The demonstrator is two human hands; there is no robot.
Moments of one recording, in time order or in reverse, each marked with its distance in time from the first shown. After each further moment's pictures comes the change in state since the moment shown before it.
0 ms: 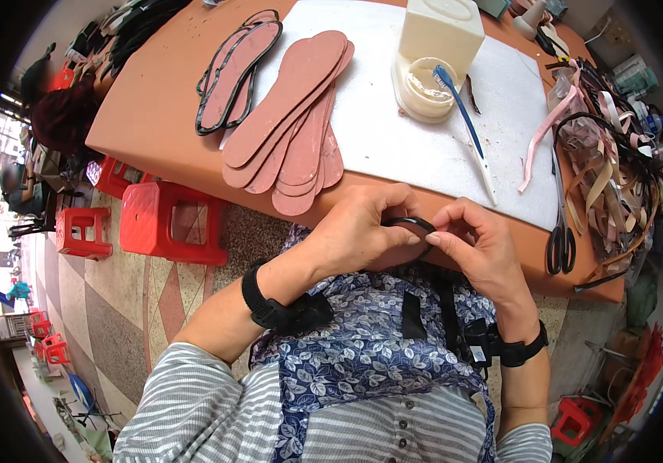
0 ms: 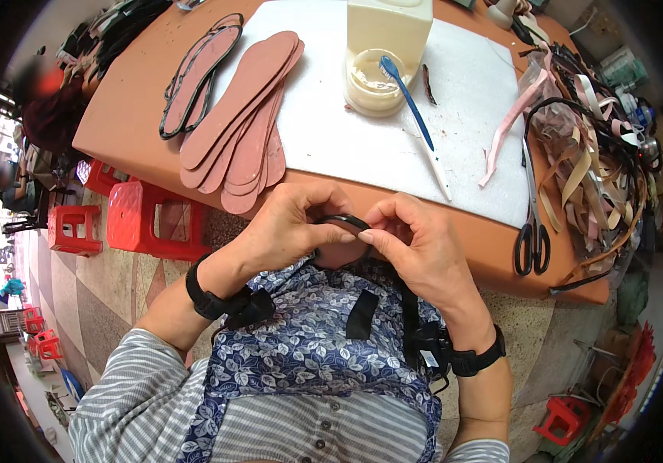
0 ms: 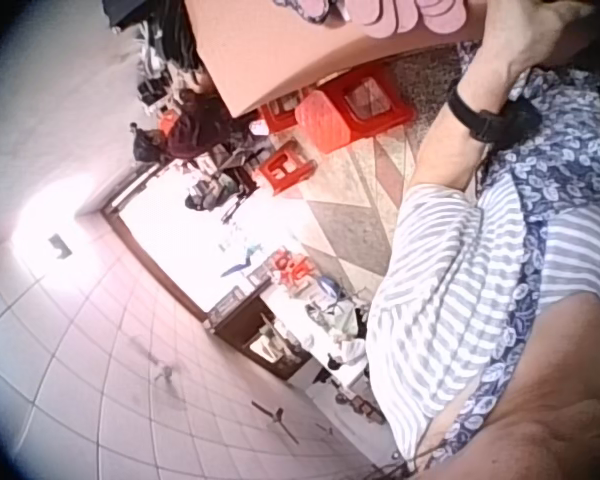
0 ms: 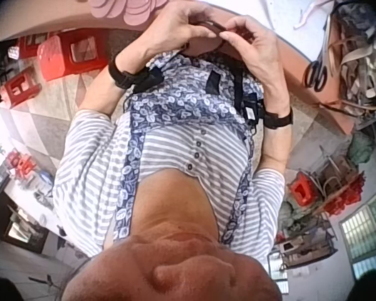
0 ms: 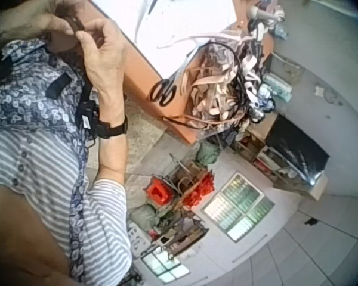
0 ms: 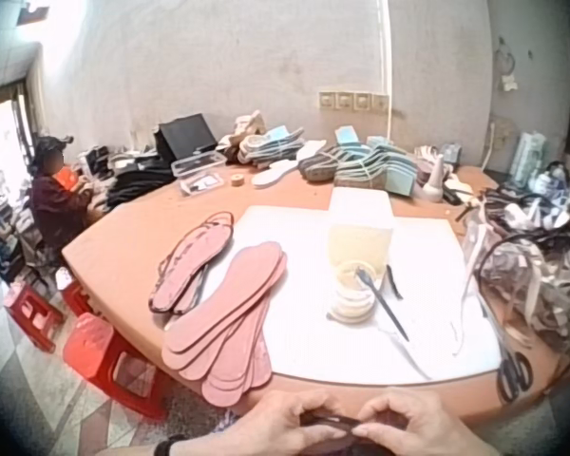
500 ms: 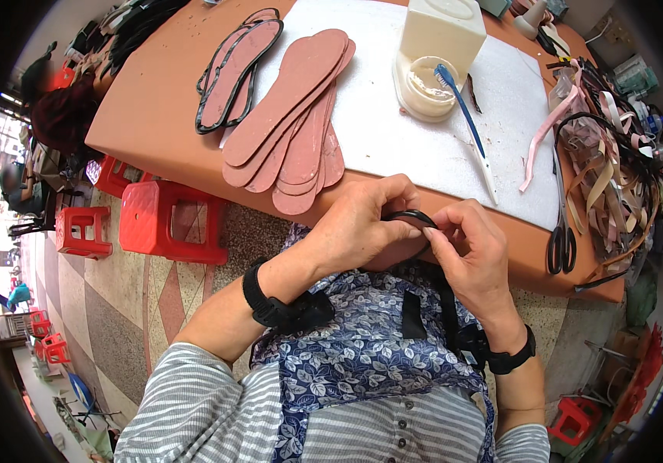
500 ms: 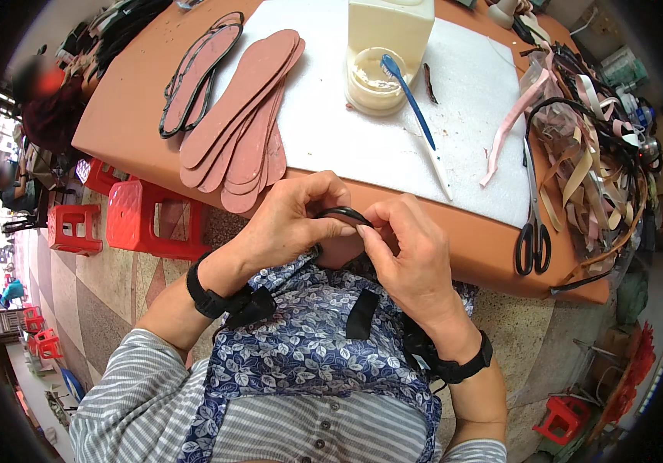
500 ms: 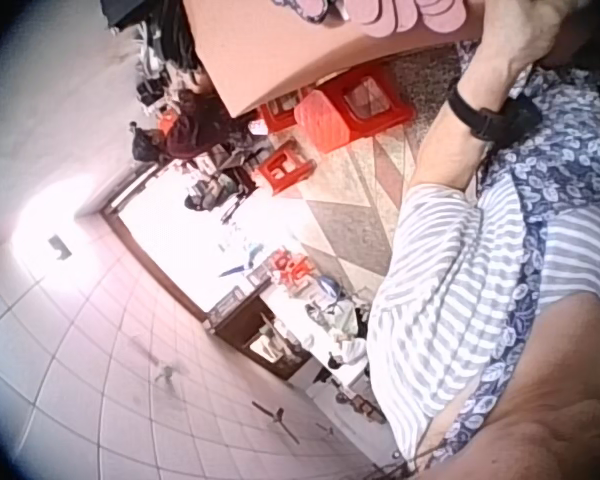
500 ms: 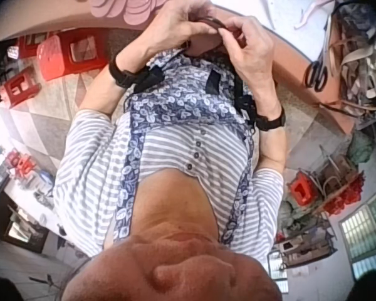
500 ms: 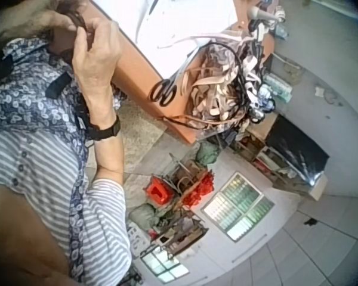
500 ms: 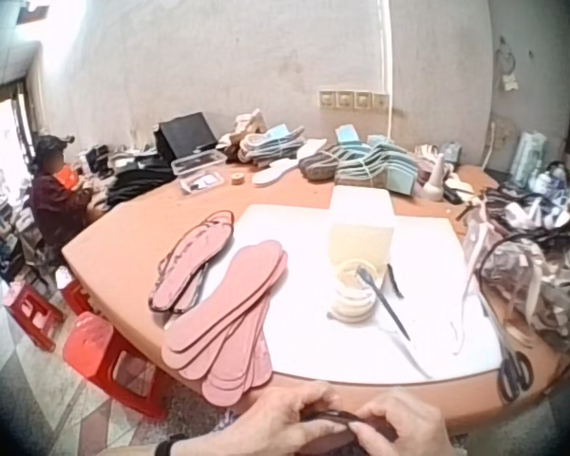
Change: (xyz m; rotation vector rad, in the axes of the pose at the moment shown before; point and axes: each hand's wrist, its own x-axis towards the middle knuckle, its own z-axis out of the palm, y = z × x) left_hand 0.004 -0.006 -0.002 -0.026 -0.002 0.024; right_hand -0.004 -0.001 0.020 -0.463 0.224 -0.355
